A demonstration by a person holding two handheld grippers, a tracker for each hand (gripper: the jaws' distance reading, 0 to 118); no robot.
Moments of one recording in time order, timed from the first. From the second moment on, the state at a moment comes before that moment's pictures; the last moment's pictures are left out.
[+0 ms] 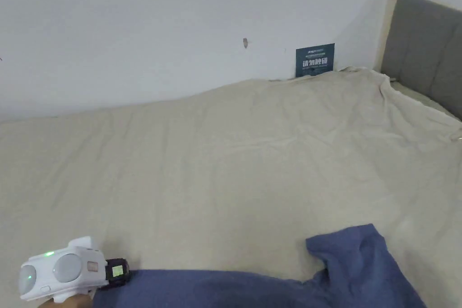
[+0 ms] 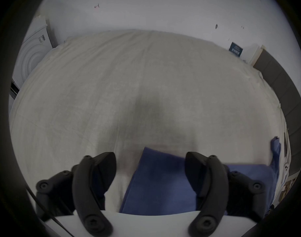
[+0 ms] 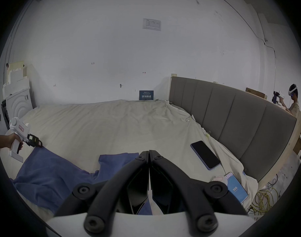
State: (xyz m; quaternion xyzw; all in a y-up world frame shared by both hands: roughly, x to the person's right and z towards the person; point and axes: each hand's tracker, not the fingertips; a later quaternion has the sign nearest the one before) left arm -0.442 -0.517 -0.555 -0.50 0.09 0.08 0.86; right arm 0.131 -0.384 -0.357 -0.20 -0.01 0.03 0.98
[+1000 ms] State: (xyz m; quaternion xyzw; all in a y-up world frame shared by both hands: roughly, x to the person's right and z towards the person) left arm -0.423 -0.408 -0.449 -0.38 -0.01 0.12 0.92; right arm 0.136 -0.545 -0.479 -0.51 0.00 0.02 0.86
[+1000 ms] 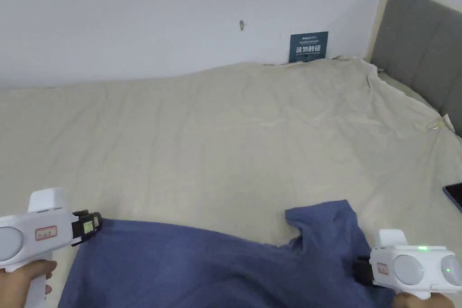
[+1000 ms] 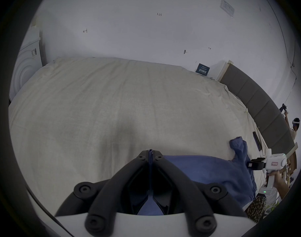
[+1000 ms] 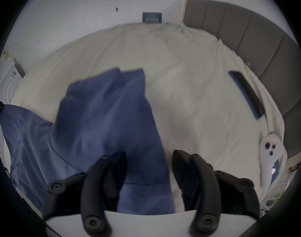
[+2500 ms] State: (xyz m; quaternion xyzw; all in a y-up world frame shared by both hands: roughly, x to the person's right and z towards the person) left arm -0.490 -0.067 -0.431 -0.07 0.09 0.08 0.99; right arm 0.076 -0.045 -0.528 -0.02 0.12 0.00 0.99
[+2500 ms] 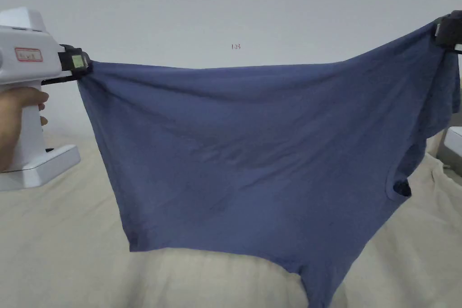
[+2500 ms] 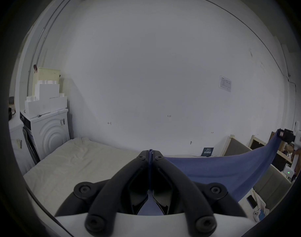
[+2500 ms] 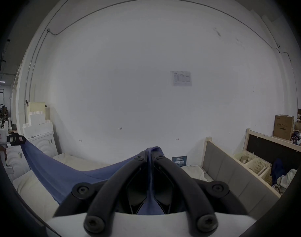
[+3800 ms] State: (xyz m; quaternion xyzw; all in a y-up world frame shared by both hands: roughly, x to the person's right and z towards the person) left arm -0.439 -0.494 -0.214 -0.41 0.12 0.15 0.89; right arm 0.175 -0.479 -0.280 -0.37 0.10 -0.06 0.92
